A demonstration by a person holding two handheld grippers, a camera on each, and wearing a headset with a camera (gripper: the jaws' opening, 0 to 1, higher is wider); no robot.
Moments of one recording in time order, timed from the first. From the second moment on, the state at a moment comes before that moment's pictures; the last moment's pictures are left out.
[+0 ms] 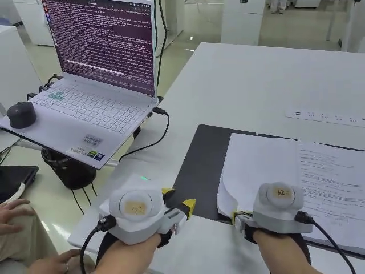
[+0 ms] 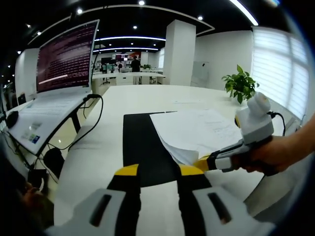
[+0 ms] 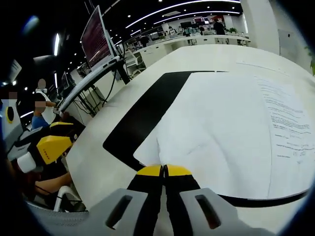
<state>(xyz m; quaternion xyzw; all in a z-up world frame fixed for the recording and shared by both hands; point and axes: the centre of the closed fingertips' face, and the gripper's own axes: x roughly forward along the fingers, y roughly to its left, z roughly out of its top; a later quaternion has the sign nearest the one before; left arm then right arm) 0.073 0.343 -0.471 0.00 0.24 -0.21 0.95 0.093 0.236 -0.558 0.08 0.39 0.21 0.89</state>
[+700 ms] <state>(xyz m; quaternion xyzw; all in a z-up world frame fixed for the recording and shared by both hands) 0.088 0.298 -0.478 0.01 0.25 -0.27 0.93 0.079 0.230 -0.535 0.15 0.34 0.24 0.89</state>
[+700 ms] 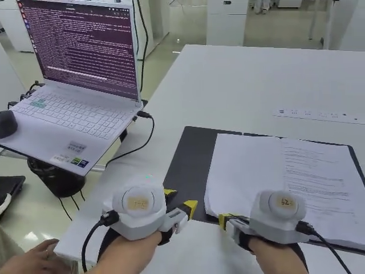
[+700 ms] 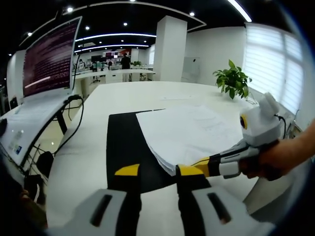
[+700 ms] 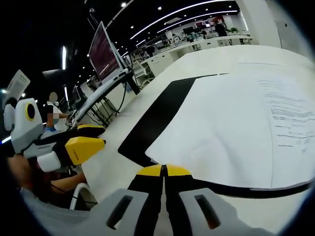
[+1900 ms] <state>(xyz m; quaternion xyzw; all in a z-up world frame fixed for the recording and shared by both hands) 0.110 0.238 -0.556 0.07 0.27 -0.26 0.92 0.173 0.091 -0.525 0.18 0.23 0.14 0.95</state>
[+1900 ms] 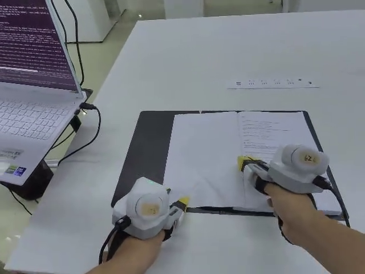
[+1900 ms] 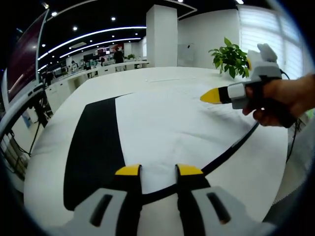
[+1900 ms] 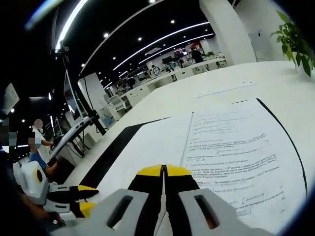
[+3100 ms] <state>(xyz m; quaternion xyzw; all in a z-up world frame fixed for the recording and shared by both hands) 0.110 0.239 -0.555 0.05 0.26 -0.26 0.93 0.255 0.078 -0.538 0.20 0.24 0.11 0.94</state>
